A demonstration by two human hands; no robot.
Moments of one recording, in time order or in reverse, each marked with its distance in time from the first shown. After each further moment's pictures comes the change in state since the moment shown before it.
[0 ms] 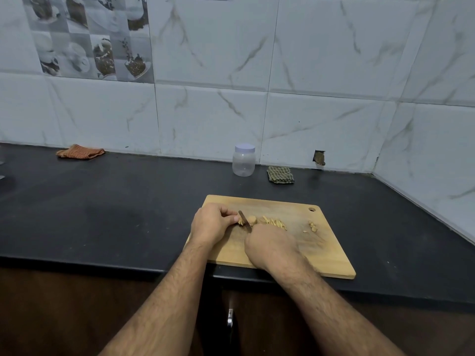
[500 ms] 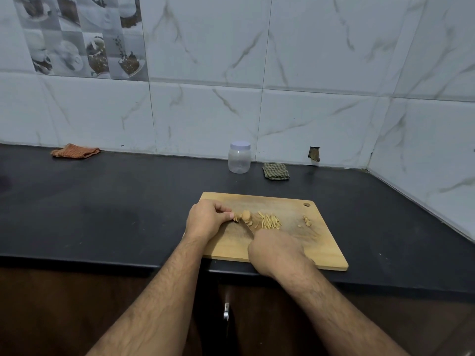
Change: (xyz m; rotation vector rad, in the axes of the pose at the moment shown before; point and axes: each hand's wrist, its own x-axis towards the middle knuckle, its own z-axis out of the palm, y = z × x) left_hand -0.002 0.000 -0.002 -0.034 -0.012 -0.023; right_hand -0.021 0.014 -0.001 -0.042 -0.071 0.028
